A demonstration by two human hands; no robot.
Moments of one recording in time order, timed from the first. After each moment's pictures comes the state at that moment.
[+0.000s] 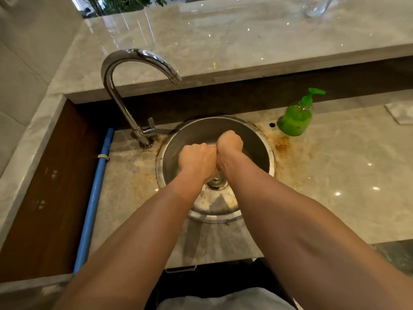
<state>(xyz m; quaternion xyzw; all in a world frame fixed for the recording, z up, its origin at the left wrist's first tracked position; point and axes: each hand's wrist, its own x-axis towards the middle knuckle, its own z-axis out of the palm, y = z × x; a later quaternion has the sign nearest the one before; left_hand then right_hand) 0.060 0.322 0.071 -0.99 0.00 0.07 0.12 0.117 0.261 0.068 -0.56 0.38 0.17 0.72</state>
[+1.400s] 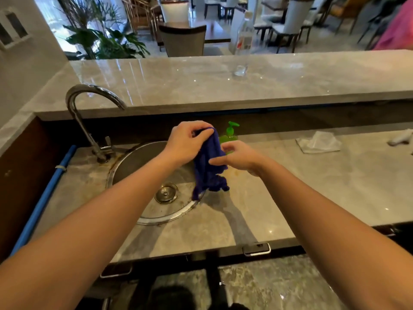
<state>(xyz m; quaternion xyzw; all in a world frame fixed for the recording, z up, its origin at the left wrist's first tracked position) 0.060 0.171 0.175 -0.87 0.03 -0.11 -0.49 0.091 -0.009 0.168 -0.83 -0.15 0.28 0.46</state>
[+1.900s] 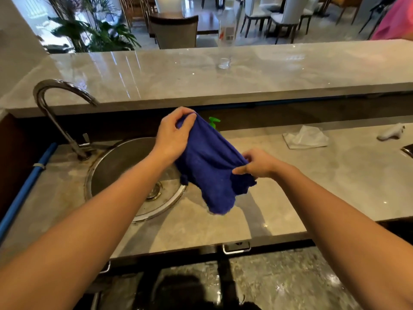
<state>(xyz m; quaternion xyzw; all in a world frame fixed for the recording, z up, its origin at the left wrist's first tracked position) 0.077 0.111 0.174 -0.82 0.00 -0.20 -0.53 0.131 -0.124 0.130 -0.91 -0.15 0.26 0.29</state>
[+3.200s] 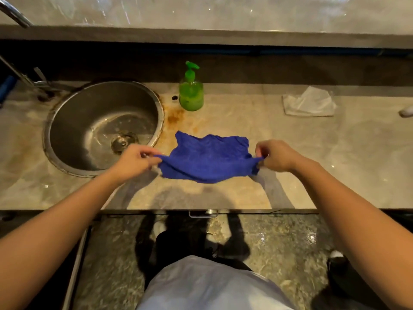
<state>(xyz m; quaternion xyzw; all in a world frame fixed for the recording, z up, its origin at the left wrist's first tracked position) 0.027 0.093 0.013 -0.84 -0.19 0.09 -0.49 0.174 -0.262 0.039 -0.93 -0.19 0.28 0.15</state>
